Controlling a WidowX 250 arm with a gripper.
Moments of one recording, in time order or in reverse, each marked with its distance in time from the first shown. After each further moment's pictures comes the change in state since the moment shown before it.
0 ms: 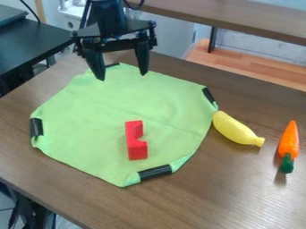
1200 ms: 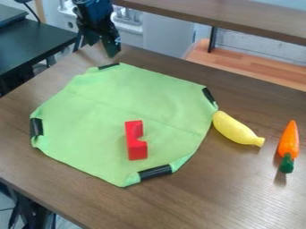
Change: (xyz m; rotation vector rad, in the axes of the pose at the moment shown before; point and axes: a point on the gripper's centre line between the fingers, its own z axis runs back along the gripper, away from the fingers) arm 0.141 0.053 -0.062 0.020 -0.183 -0.824
